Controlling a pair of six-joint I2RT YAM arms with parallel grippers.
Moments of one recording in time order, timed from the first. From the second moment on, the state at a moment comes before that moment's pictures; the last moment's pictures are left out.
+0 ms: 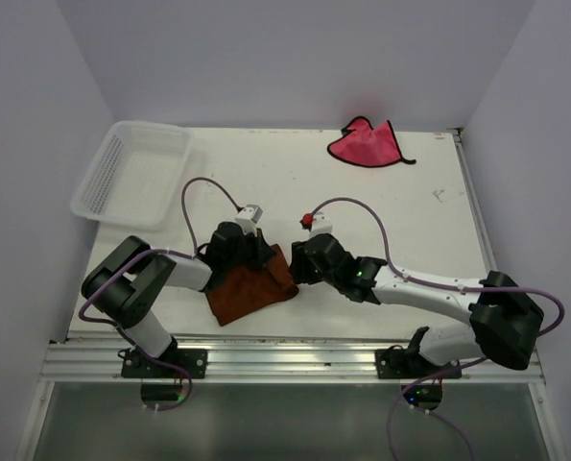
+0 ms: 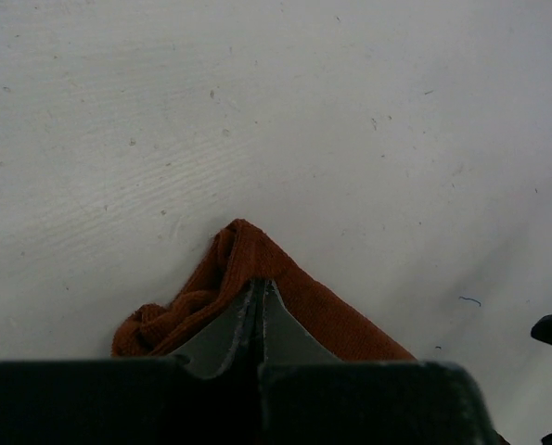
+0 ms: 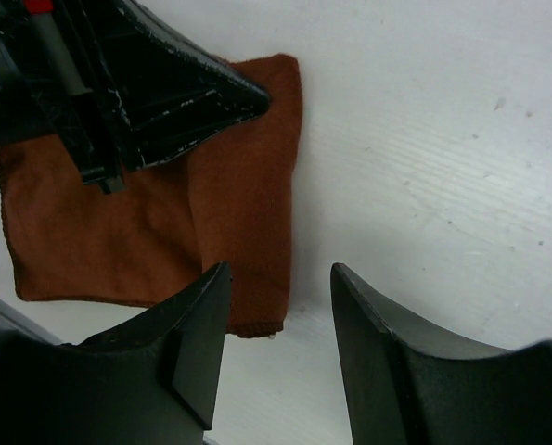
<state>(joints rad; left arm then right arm) -0.57 1.65 0.49 0.64 0.20 -0.47 0.99 1.32 0.74 -0.11 0.30 0.60</state>
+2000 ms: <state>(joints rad) -0.52 1.40 0.63 0.24 0.11 -0.50 1.32 1.70 0.97 -0.32 0.71 0.47</state>
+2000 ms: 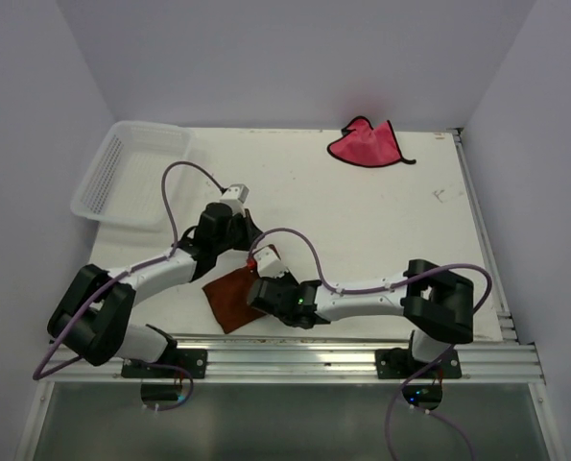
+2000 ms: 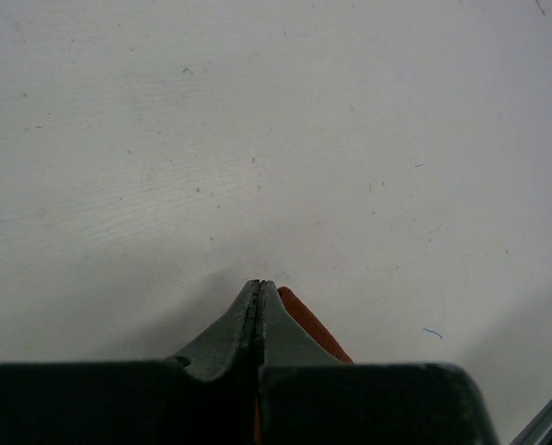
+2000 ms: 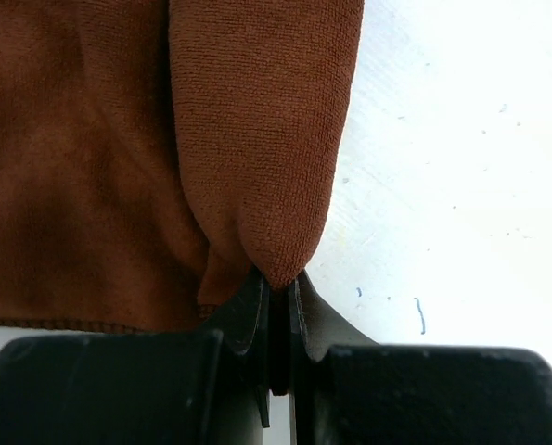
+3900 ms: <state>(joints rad) -0.53 1.07 0.42 0.24 0.17 -0.54 1.50 2.40 1.72 -0.97 1.04 0.03</state>
